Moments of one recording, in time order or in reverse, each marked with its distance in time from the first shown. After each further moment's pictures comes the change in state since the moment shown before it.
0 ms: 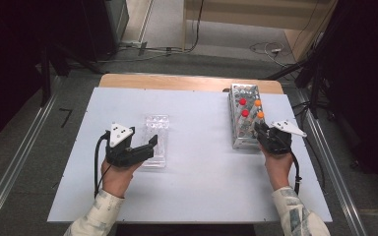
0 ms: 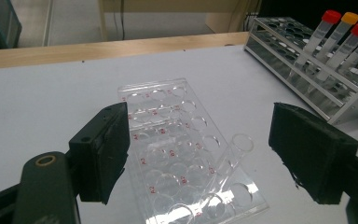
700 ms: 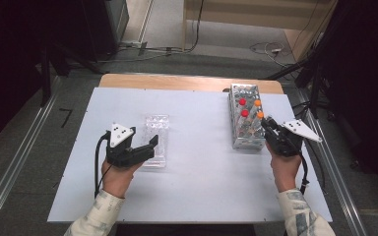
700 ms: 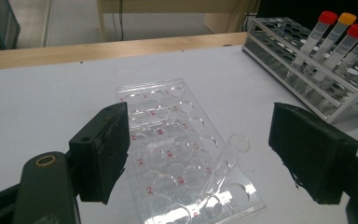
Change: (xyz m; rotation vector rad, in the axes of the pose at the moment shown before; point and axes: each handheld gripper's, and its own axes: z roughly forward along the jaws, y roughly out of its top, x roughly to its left) left arm -0.001 0.000 -0.001 -0.001 -0.005 0.004; right arm 0.004 0.021 -0.041 -0.133 0.012 -0.001
